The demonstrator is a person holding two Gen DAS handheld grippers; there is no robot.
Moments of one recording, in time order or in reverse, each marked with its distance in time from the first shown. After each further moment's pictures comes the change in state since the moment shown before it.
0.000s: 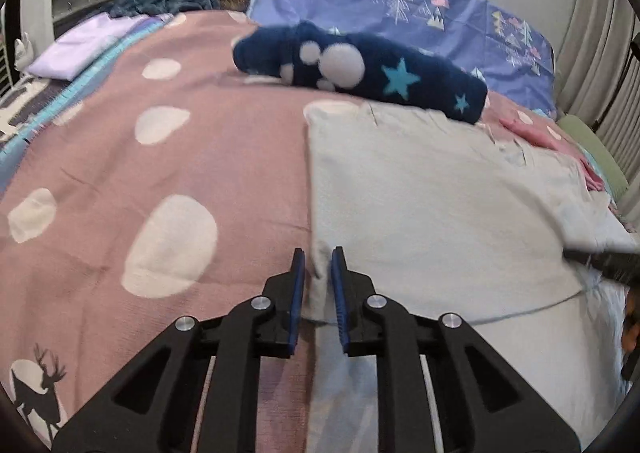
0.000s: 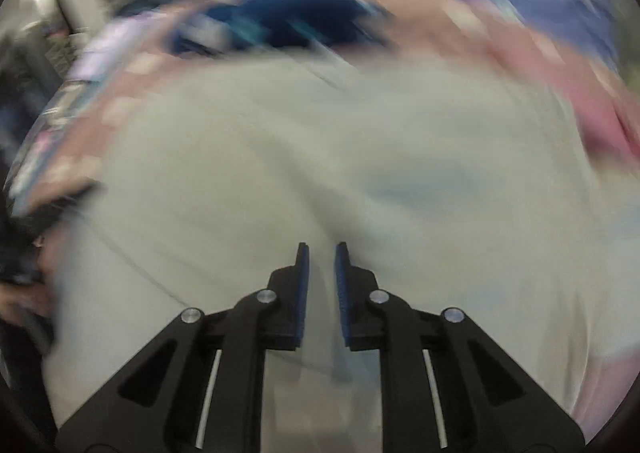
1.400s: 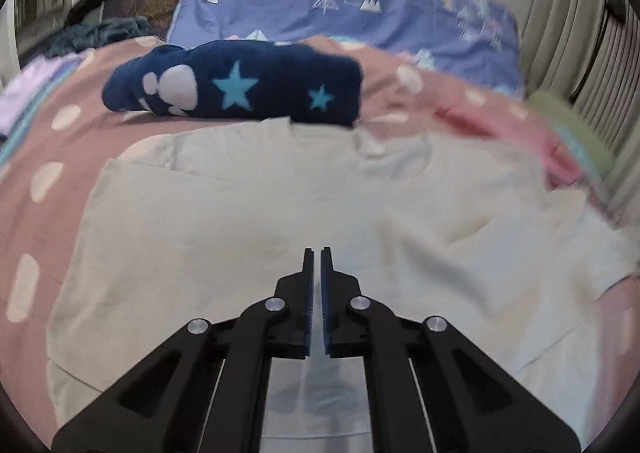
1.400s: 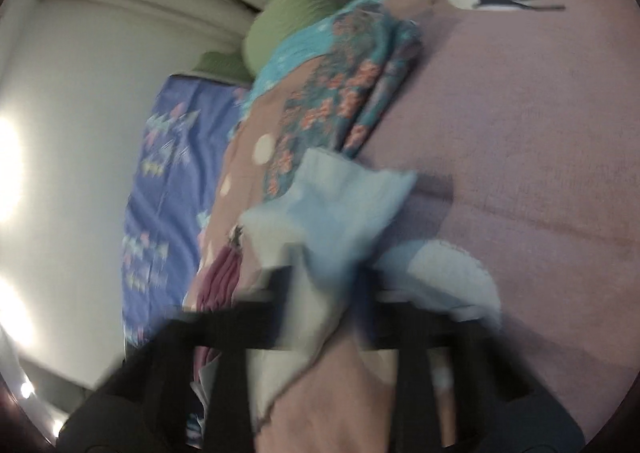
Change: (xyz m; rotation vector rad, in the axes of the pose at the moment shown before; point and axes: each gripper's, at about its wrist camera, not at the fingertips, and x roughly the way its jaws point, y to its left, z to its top) left arm 0.038 -0.170 0.030 0.088 0.036 -0.099; right arm -0.204 -0.442 -0.220 1.344 -0.677 0.002
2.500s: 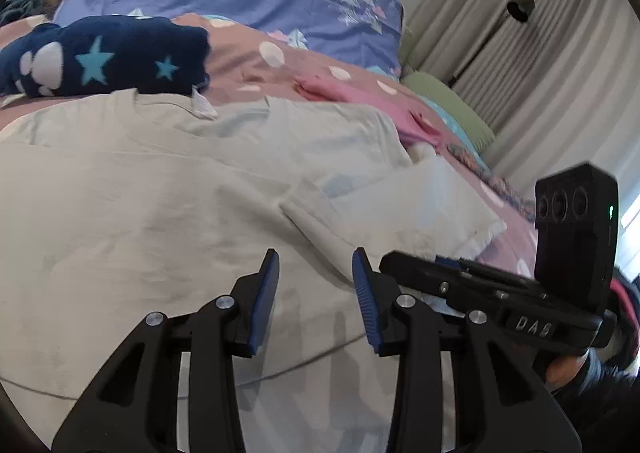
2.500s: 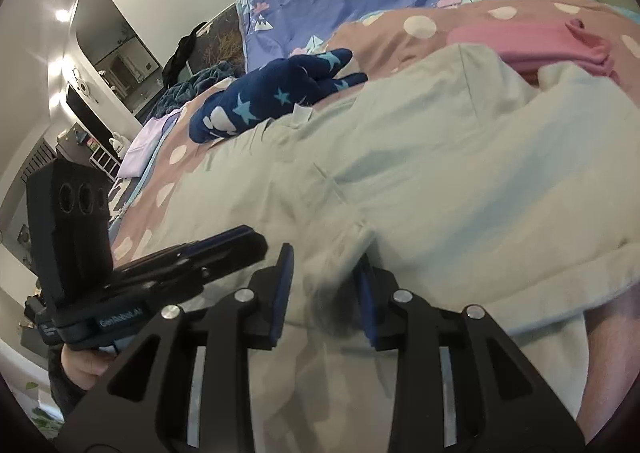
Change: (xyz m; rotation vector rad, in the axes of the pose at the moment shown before) left arm -0.002 -0.039 -0.026 0.052 0.063 -0.473; right arm 0.056 0.196 -0.413 -1.057 0.609 0.299
